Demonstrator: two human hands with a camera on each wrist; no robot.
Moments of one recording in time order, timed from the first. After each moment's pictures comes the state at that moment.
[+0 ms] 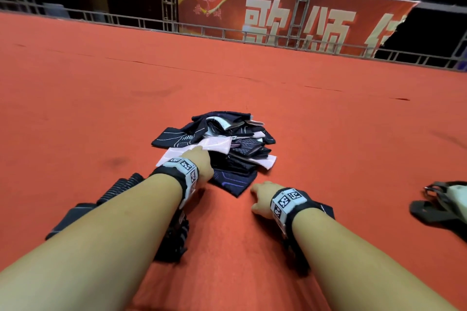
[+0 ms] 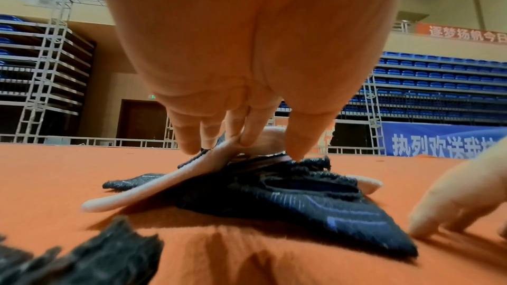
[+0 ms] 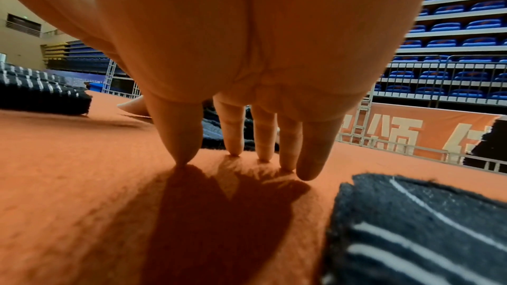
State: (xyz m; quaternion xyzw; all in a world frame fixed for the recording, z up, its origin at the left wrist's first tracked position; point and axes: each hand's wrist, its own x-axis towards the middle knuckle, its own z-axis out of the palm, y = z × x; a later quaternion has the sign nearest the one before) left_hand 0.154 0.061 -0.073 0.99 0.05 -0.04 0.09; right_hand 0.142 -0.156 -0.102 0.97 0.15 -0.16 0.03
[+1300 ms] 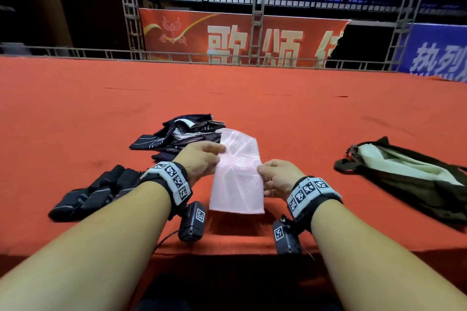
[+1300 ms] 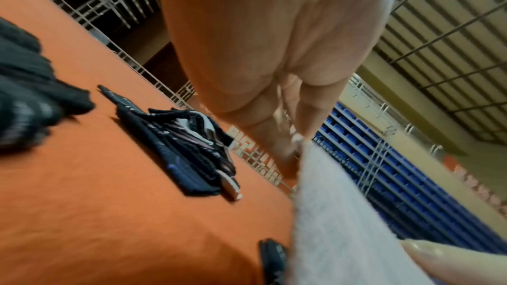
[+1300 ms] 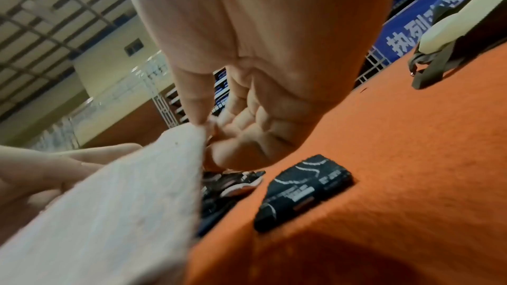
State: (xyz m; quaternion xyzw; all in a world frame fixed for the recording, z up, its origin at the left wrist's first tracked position) left_hand -0.003 -0.050 -0.037 0.76 -0.02 -0.01 0.65; right_hand -0.017 -0.281 -0.053 0.76 -0.04 -0.09 -0.64
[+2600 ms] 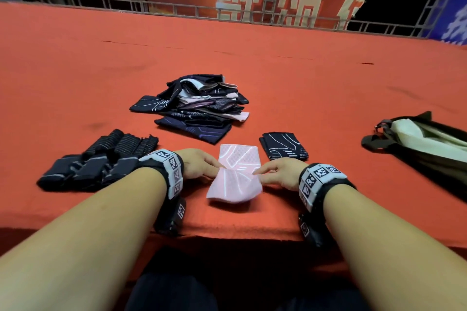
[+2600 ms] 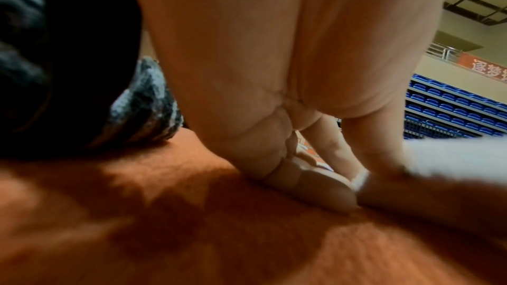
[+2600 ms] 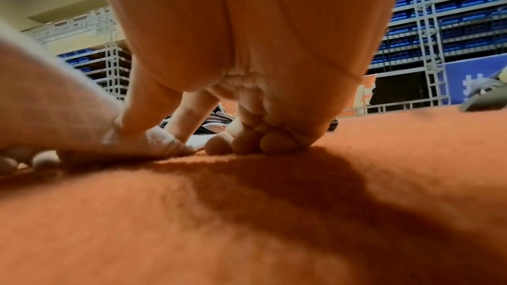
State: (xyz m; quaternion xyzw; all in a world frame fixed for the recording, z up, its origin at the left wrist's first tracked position) left_hand 0.031 -0.001 -0.128 0.85 -0.04 -0.22 0.48; right_hand 0.031 -0.276 -0.120 0.93 0.12 -0.17 -0.31
